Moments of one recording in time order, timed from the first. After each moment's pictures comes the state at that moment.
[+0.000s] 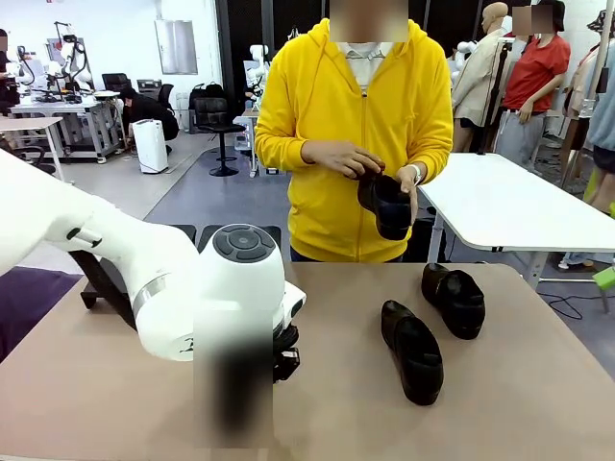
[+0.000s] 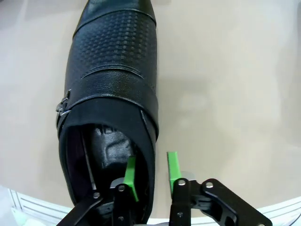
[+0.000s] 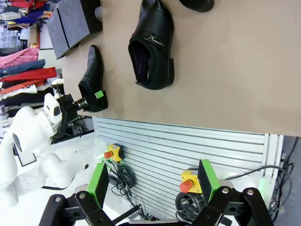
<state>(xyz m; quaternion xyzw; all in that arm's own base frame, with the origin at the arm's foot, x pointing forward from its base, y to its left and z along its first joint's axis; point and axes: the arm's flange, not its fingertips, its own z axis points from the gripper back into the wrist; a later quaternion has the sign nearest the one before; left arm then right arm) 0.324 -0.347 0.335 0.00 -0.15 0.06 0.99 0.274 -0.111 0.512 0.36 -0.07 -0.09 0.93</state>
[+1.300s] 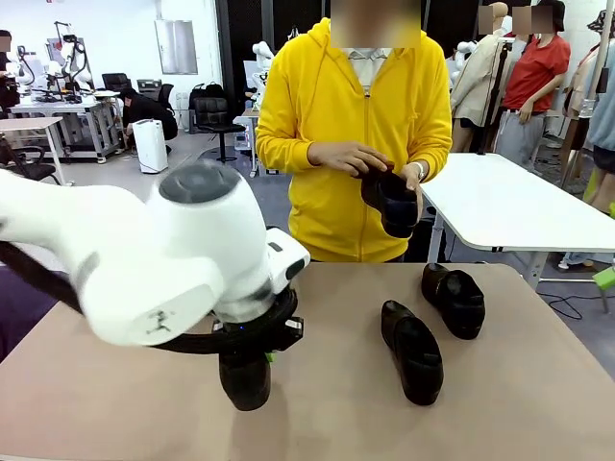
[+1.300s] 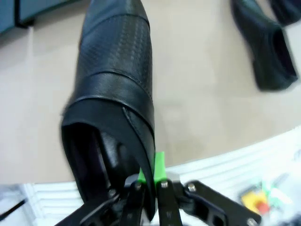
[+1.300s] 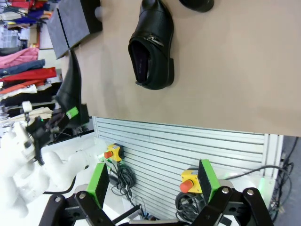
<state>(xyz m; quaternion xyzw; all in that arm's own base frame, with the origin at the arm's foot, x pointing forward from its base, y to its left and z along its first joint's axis) 0.258 -0.343 0.457 -0.05 -0.19 -0.06 0.98 0.274 -0.111 0.512 0.36 -0.07 -0.09 0.93</state>
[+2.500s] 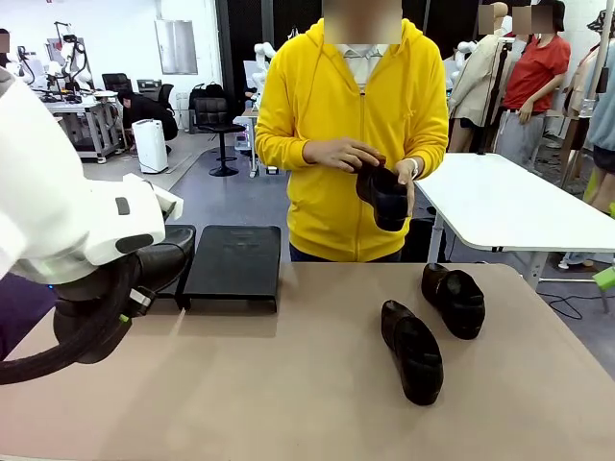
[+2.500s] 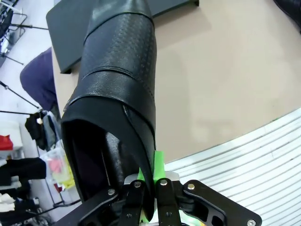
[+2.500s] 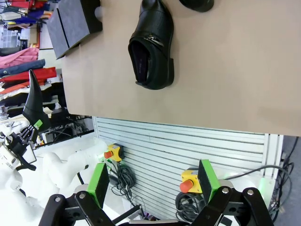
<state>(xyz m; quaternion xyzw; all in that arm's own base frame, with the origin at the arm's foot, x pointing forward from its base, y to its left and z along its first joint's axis) 0.209 -0.197 0.534 0.10 -0.26 -0.18 0.94 0.274 -0.111 0.512 0.36 -0.07 -0.09 0.93</state>
